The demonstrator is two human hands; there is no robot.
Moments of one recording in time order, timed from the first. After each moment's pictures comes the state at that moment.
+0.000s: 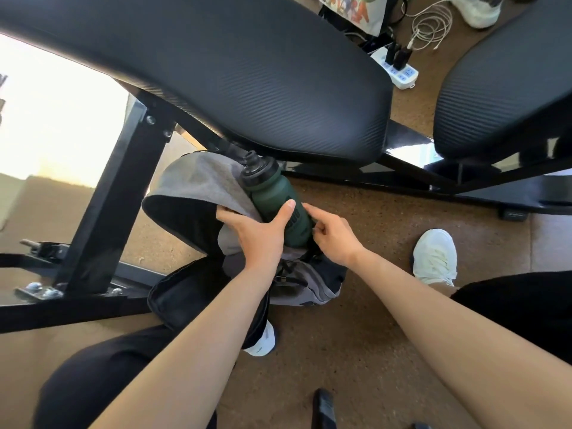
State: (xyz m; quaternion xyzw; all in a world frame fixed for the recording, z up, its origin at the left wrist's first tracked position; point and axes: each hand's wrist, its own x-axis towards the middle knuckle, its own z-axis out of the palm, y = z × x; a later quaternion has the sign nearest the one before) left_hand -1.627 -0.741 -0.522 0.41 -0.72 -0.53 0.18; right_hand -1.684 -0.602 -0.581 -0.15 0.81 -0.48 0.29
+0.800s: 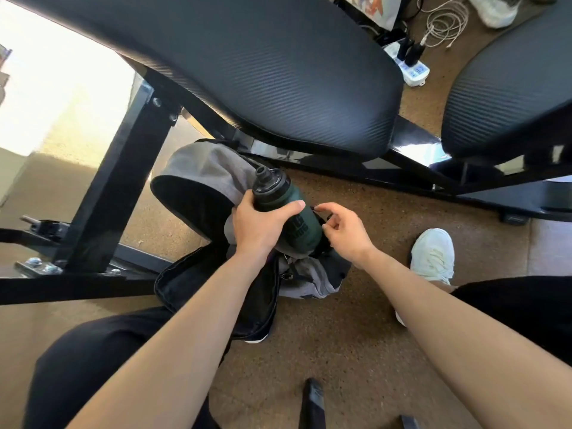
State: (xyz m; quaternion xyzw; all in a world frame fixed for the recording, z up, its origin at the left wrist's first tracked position) left_hand -1.622 -0.758 -0.524 0.42 -0.76 -0.50 0.05; right_hand -1.679 -0.588 -0.591 -0.08 0.82 -0.48 0.28
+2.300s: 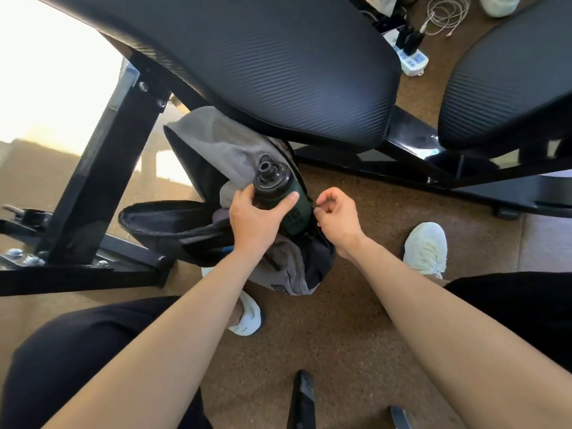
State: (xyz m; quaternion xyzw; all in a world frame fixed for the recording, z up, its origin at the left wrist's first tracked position) left_hand -1.619 -0.751 -0.545 0.34 -0.82 -0.44 0.11; right_hand -1.682 -0.597 -0.575 0.06 0.77 -0.56 0.29
